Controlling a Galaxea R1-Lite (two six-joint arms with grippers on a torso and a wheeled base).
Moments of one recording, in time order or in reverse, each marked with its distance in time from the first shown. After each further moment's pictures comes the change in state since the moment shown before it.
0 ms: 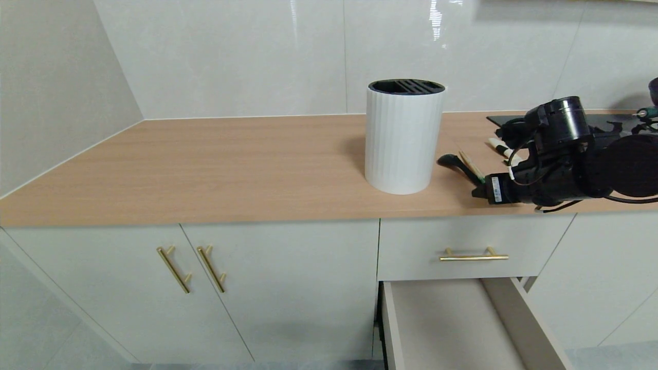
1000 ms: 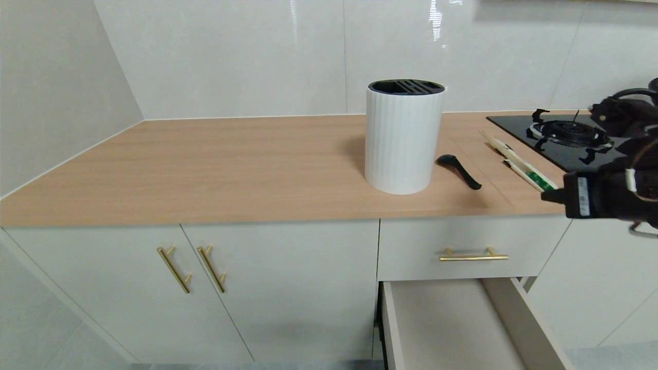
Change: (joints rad) left arm 0.000 0.000 0.000 0.000 0.000 0.000; right arm 0.098 -0.453 0.227 0.183 -0.023 0.101
